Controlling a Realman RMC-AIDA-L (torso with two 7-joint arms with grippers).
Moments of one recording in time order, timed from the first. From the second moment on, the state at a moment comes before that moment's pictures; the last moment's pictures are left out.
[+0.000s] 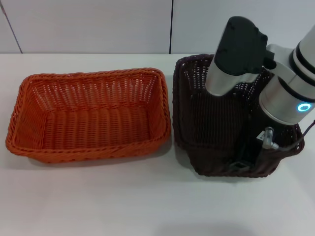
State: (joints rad) left arm -0.22 -2.06 -1.56 -0.32 2.59 1.13 0.03; right arm 0.85 2.08 -1.49 -1.38 -2.58 -1.82 2.48
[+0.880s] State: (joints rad) left arm -0.22 -2.06 -1.56 -0.31 2.59 1.13 0.03; right arm 0.92 2.08 -1.44 -1.65 -2.71 -1.93 2.53
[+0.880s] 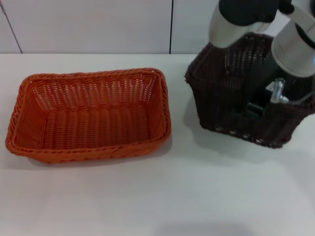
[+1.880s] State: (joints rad) left arm -0.22 -2.07 -1.56 -0.30 2.59 1.13 -0.01; right arm 0.77 2.09 -1.78 -1.83 -2.73 -1.61 1.84
